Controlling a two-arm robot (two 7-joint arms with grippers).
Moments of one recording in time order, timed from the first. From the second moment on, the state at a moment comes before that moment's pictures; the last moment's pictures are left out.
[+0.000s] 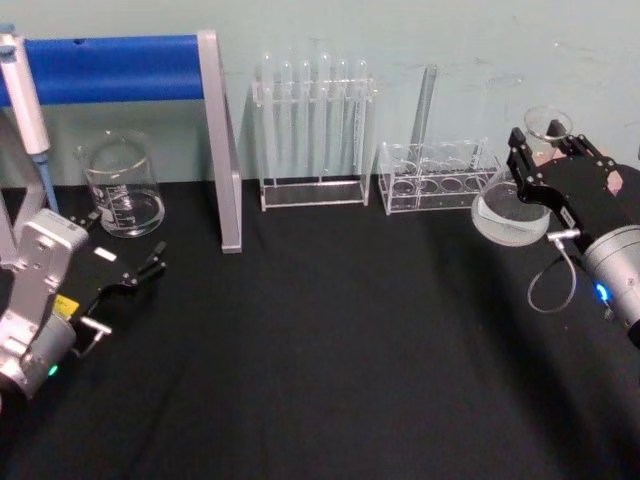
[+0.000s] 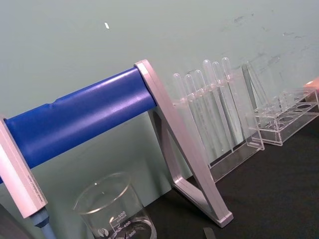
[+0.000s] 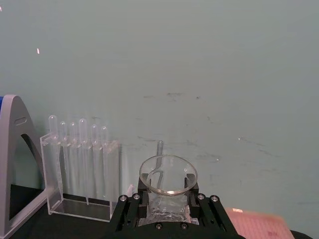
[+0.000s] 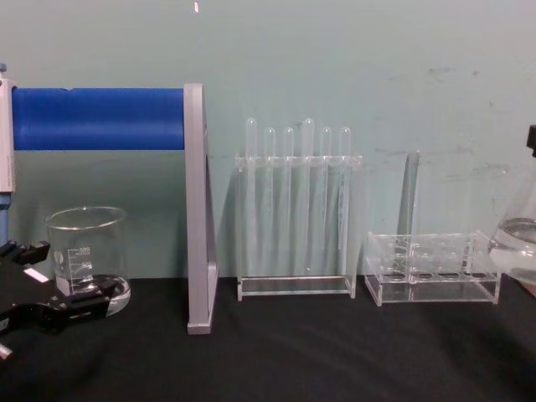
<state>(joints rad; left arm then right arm) -0.20 0.60 0.45 -1.41 -0.25 -0.12 0.03 0.11 0.34 -0.17 -1.70 0.28 0.03 0.00</state>
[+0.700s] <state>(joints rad) -0.20 0.60 0.45 -1.41 -0.25 -0.12 0.03 0.17 0.32 -0.31 -1.66 0.32 0.03 0.33</state>
